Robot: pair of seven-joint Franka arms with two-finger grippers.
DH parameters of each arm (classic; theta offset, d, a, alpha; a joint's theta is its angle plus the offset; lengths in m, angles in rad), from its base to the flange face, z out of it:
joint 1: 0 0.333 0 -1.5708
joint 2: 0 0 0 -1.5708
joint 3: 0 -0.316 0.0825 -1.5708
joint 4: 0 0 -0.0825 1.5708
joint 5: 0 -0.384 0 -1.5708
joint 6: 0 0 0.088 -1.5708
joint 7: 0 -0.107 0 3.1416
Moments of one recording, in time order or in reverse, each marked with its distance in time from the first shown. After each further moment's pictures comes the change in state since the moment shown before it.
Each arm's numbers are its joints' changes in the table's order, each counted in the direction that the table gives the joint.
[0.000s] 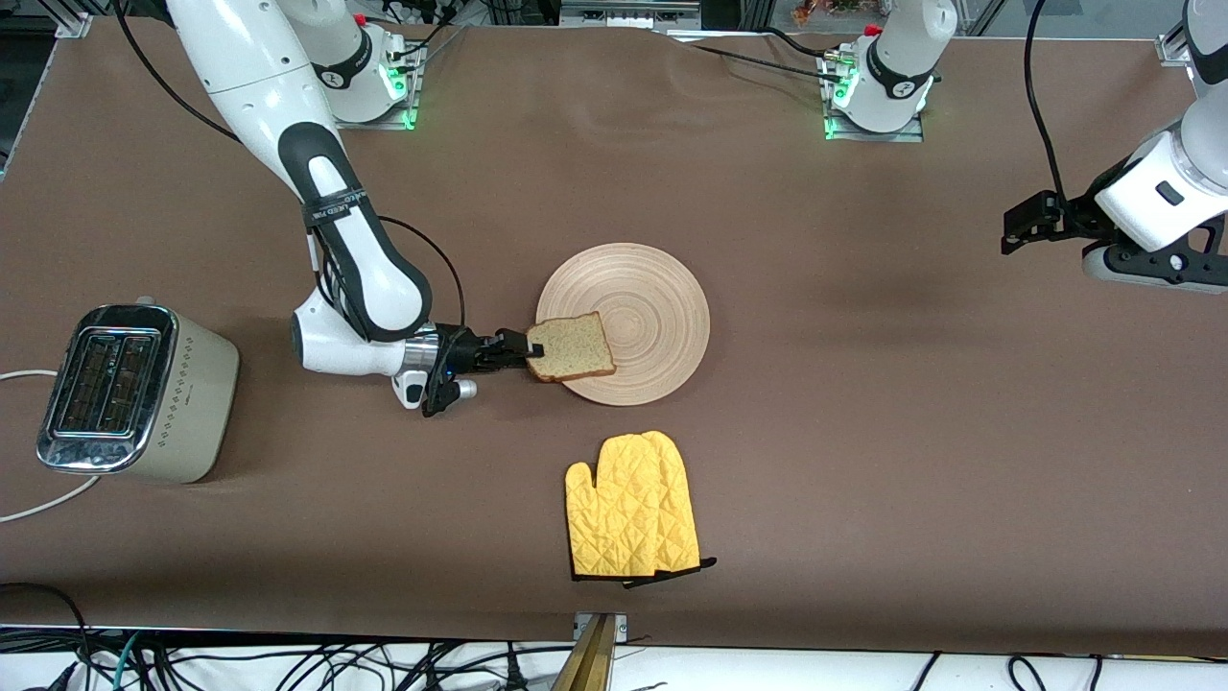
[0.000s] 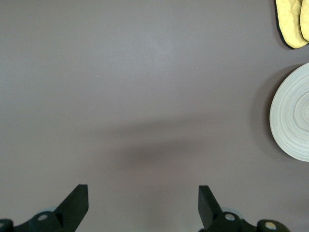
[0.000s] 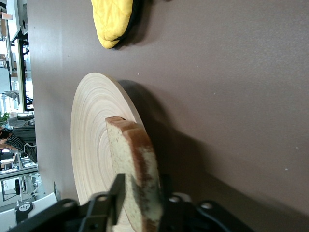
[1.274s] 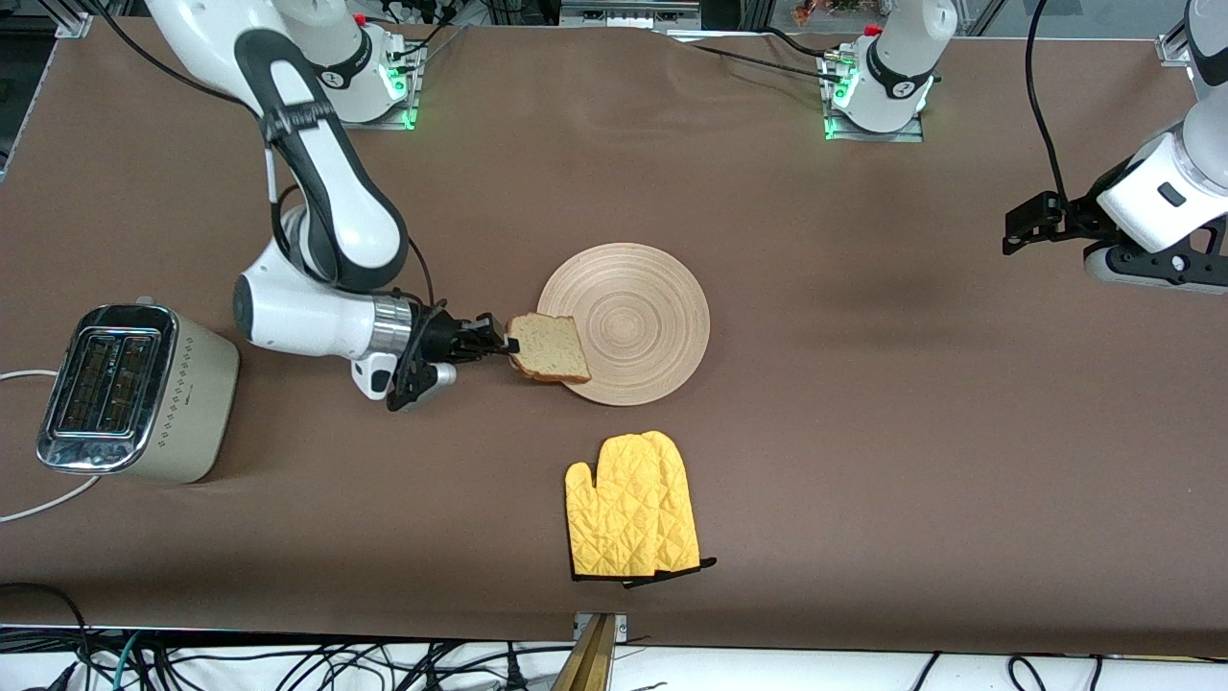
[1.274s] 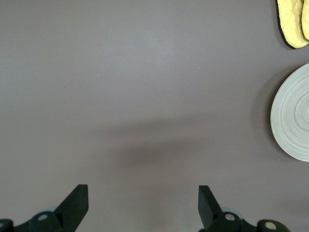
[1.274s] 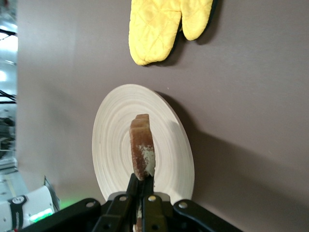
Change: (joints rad) left arm 0.000 0.000 -0.002 -0.002 0.000 0.000 0.000; right arm -0.013 -0.245 0.007 0.002 0.334 -0.064 -0.279
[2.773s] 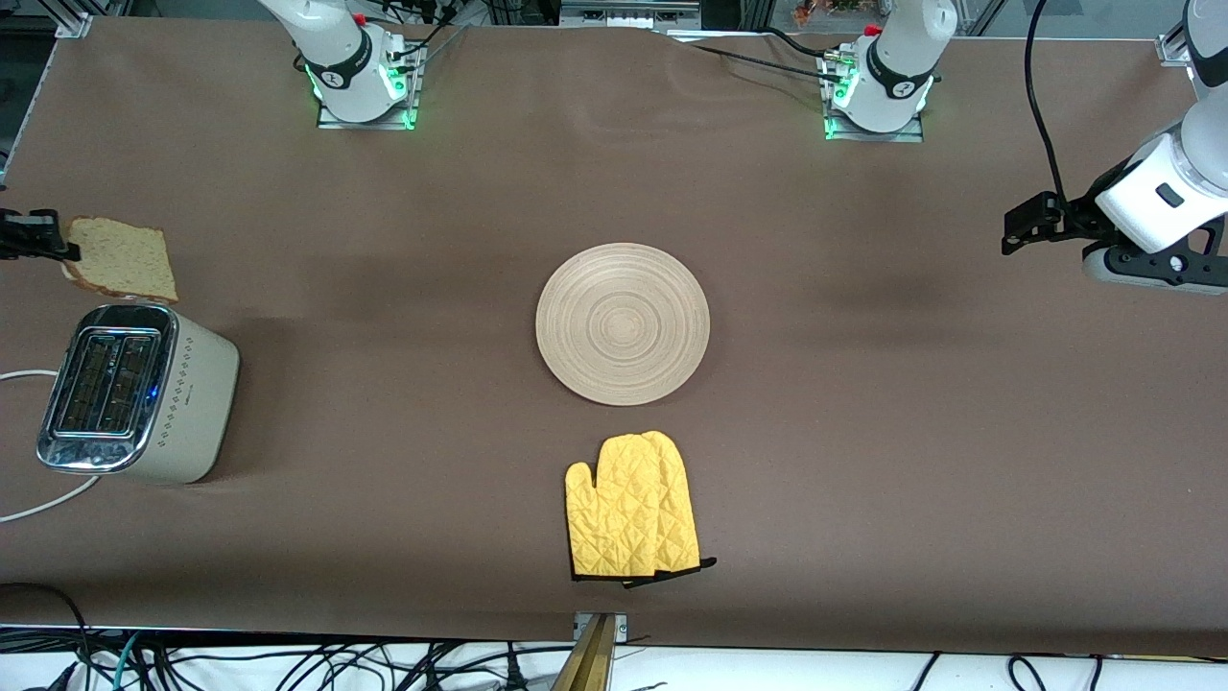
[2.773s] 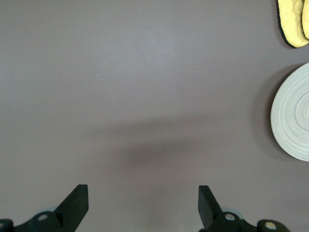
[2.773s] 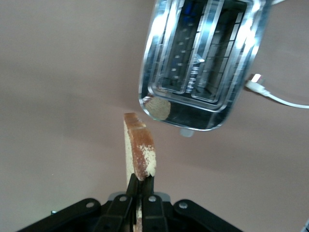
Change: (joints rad) left arm 0.000 0.000 0.000 -0.002 0.000 -0.001 0.000; right arm -0.436 -0.286 0.226 0.128 0.834 -0.520 0.116
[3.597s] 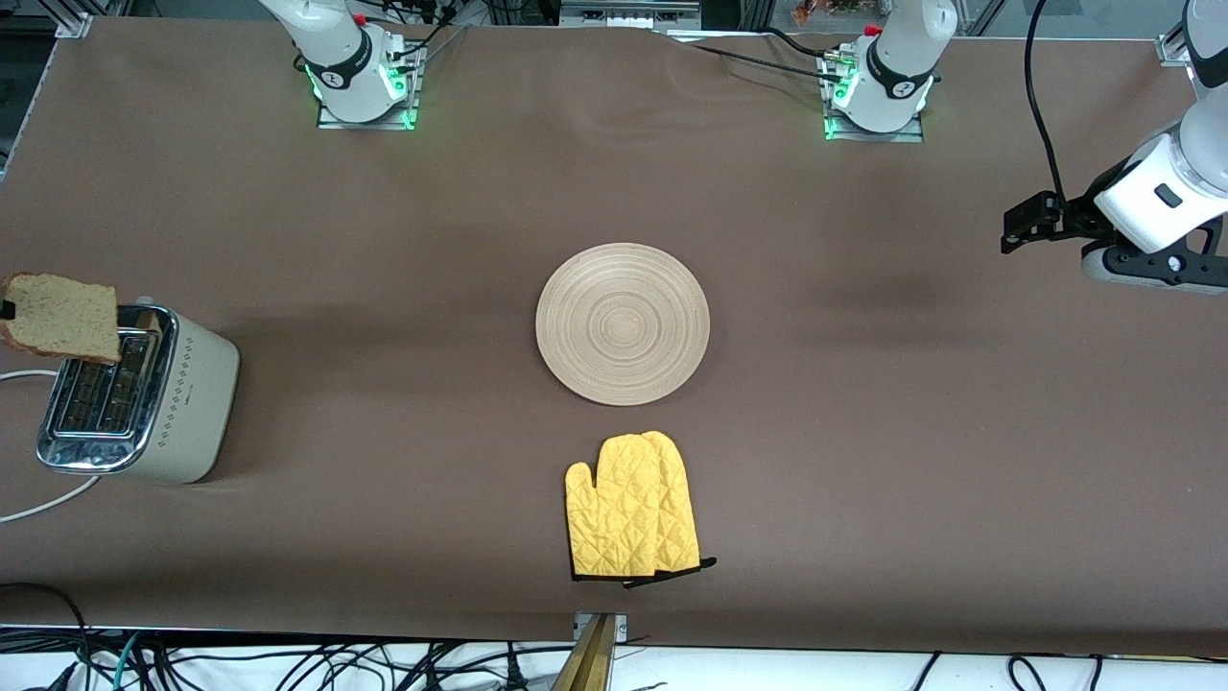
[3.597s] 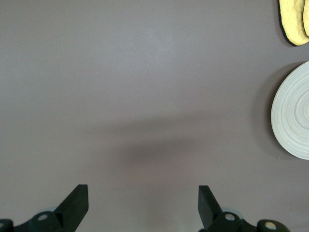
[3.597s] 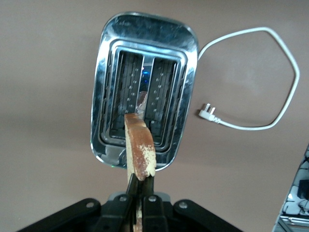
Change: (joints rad) left arm 0.000 0.000 0.000 -0.001 0.000 -0.005 0.000; right arm -0.023 0.228 0.005 0.295 0.021 0.032 -0.047
